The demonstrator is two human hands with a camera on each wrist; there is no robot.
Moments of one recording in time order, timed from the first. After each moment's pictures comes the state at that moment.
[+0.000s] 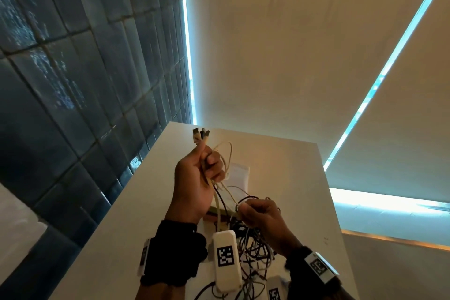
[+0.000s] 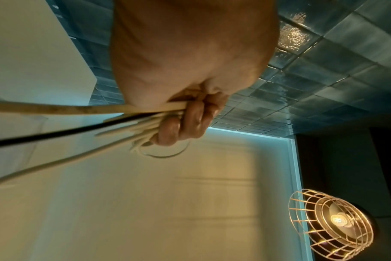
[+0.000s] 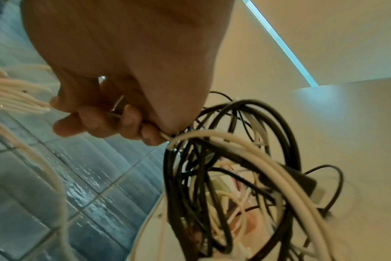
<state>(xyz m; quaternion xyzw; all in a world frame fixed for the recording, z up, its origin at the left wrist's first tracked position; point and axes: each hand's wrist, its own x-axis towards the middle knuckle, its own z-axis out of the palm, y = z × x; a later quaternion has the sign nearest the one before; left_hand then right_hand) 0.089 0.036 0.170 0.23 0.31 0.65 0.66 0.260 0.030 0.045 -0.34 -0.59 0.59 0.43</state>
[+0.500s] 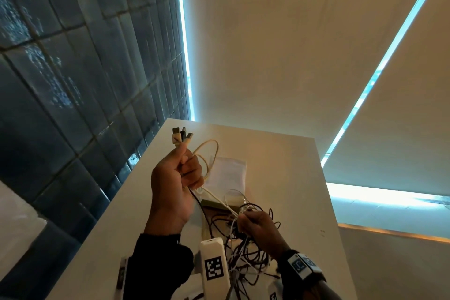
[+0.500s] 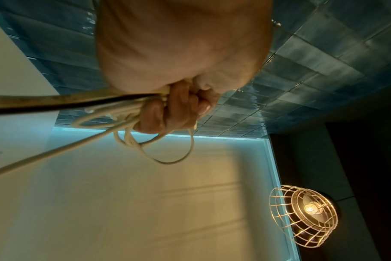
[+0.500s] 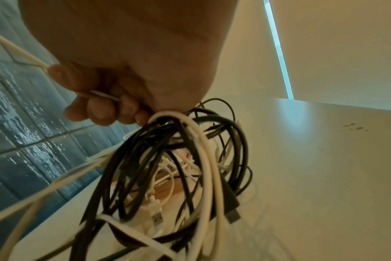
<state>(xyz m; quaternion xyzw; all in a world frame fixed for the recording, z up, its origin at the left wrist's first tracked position) 0.070 0.007 0.178 0.24 0.37 0.67 0.60 0.268 0.022 -0.014 -0.44 -0.66 0.49 0.36</state>
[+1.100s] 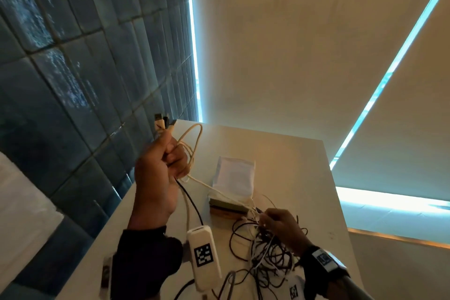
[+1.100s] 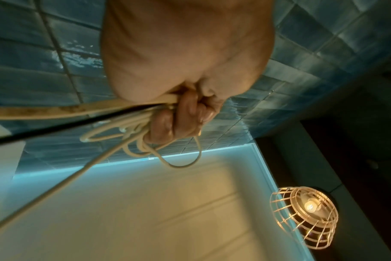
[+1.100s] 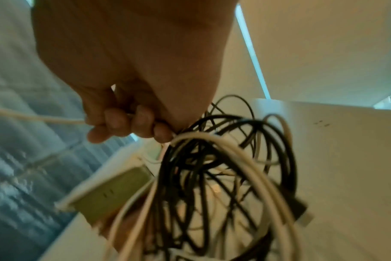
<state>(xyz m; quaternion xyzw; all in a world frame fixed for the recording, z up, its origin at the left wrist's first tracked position) 0.037 -0.002 0.201 0.30 0.37 0.71 0.53 0.298 0.031 -0.016 -0.51 -0.60 0.52 0.32</state>
